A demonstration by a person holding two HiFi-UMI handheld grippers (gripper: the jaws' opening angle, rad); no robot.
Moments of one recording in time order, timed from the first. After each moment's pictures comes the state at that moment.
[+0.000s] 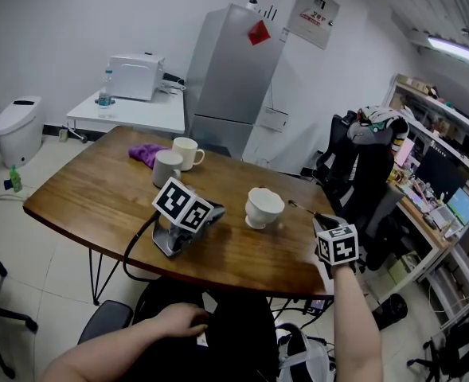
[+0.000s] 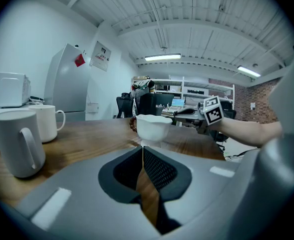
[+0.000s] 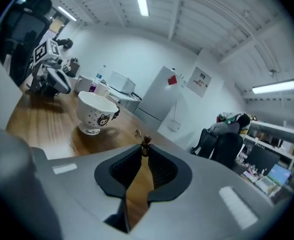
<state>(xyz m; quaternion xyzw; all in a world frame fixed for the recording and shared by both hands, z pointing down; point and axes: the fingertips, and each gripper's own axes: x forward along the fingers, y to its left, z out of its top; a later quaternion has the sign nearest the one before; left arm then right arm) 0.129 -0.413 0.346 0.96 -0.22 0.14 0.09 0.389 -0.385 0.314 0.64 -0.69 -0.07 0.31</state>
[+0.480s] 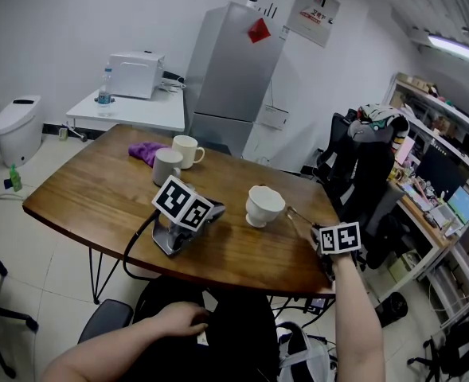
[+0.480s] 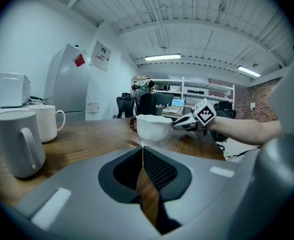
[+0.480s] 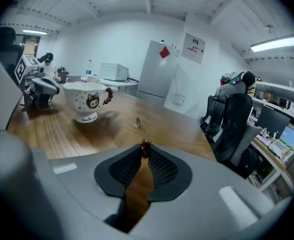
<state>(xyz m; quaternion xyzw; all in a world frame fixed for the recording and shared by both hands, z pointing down) 0.128 -0.414 0.345 0.96 -0.22 0.14 0.09 0.418 -0.391 0.366 0.64 -0.70 0.10 0.31</state>
